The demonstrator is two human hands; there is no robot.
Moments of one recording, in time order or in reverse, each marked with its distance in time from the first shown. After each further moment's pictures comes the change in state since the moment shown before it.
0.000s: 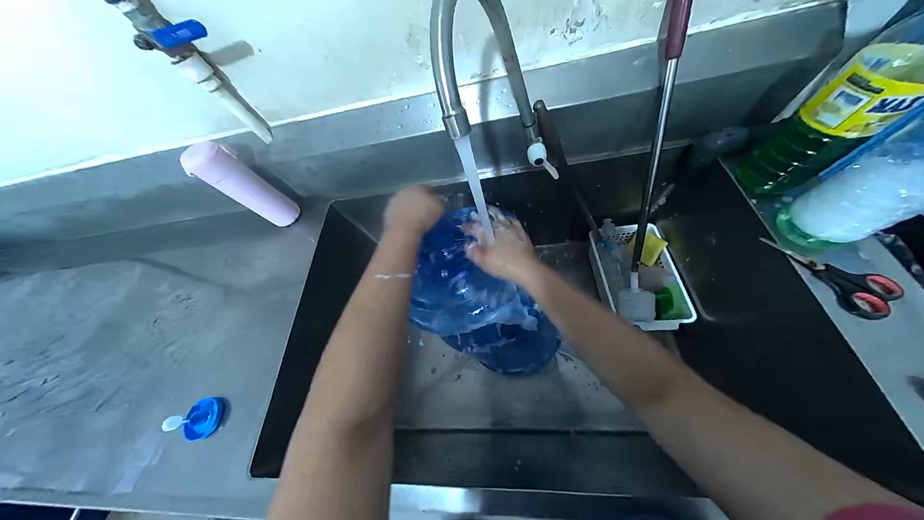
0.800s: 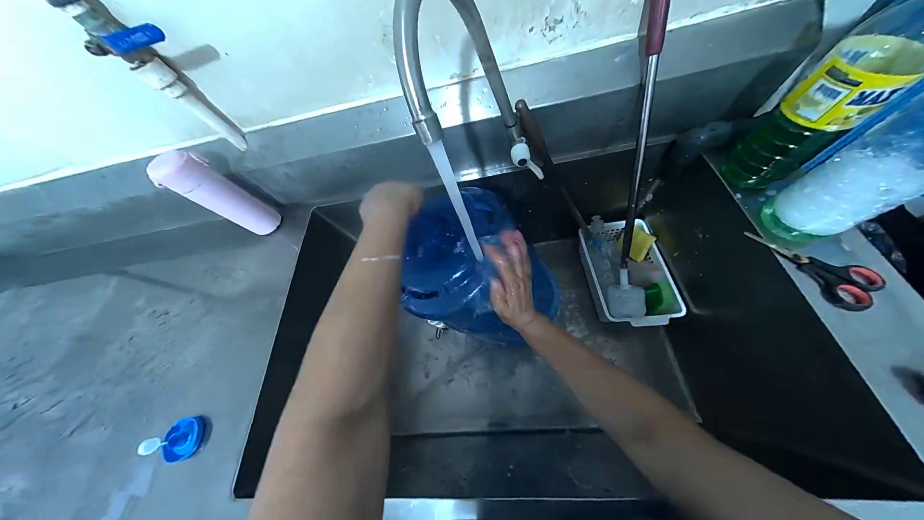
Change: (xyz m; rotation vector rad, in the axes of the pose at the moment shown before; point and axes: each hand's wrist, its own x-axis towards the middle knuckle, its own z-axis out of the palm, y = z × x) left_hand 0.008 0.035 -0.014 0.229 -0.089 -0.221; right_hand -0.067 0.064 0.085 0.056 0.601 0.011
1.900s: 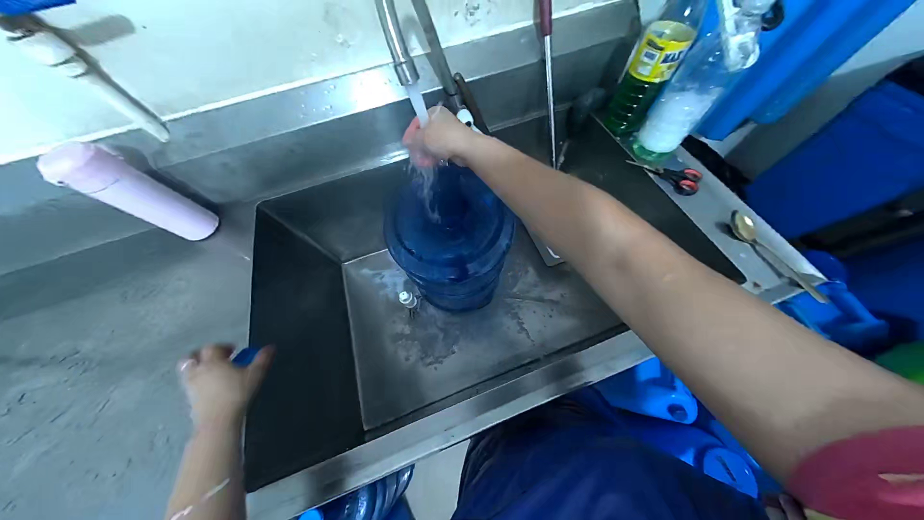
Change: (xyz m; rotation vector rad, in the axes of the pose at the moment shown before) left_hand -0.074 -0.336 0.146 -0.364 0.308 0.111; right_hand 0.178 -0.157 -0.080 0.177 -0.544 0.493
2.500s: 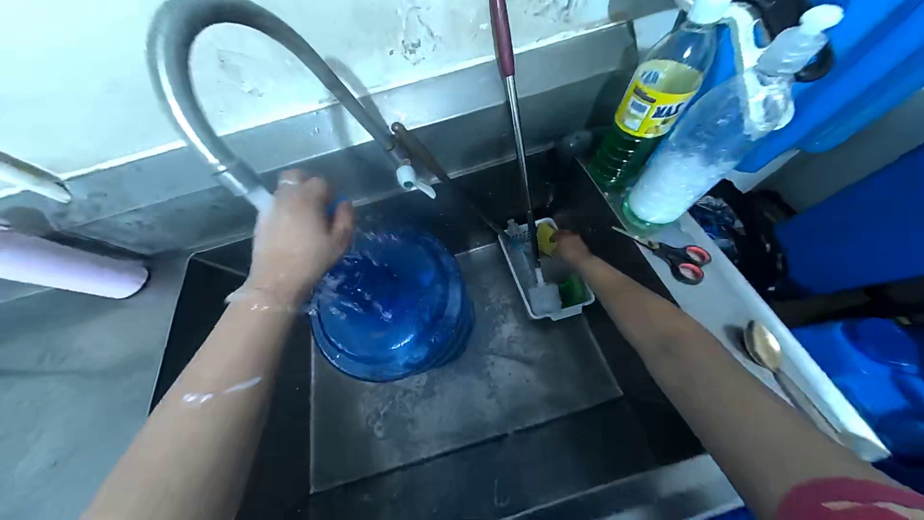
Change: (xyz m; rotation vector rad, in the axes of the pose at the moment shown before) left_hand 0.083 0.386 0.012 0.111 0.016 0.559; right_hand 0.010 0.409 -0.156 -0.494 -0.001 0.465
